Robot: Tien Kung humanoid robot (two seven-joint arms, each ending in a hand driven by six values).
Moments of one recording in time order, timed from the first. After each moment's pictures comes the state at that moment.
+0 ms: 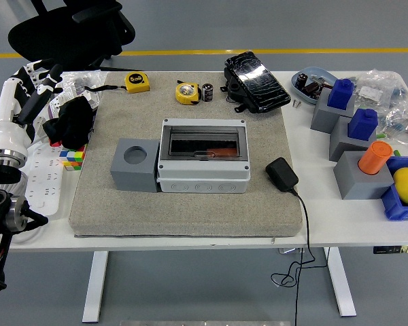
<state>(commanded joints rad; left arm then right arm) -0.20 0.18 -1.45 -1.43 1.23 0.25 -0.06 0.14 -0.39 0.28 0.33 0.12 -0.08 0.01</state>
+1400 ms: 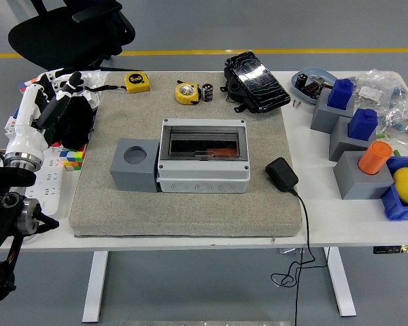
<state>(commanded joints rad) -0.20 0.16 -1.42 -1.43 1.23 0.22 -0.04 0.12 -0.40 0.30 0.33 0.12 -0.08 0.02</state>
